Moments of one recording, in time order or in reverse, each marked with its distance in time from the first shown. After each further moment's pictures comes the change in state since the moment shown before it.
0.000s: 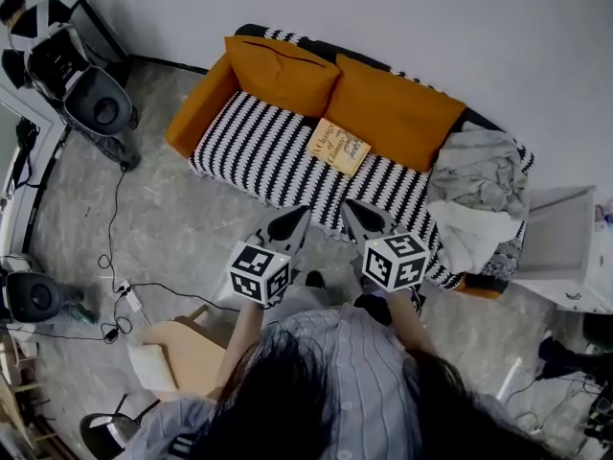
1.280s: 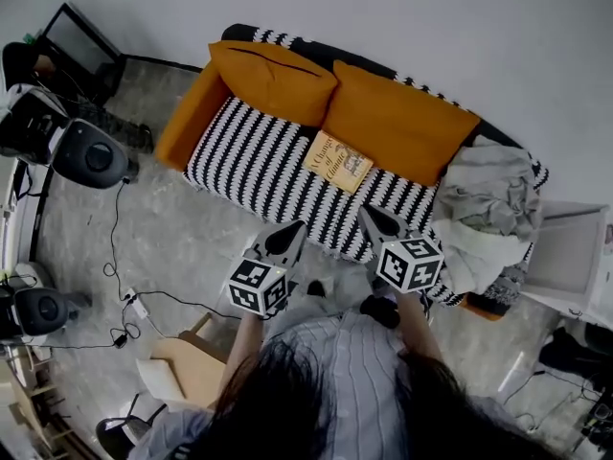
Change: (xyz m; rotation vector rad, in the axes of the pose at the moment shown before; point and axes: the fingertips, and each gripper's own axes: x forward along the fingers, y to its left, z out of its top) left arm 0.117 0.075 0.001 -0.092 0.114 0.038; right arm 0.080 -0.142 0.039 0.134 0.065 -0.057
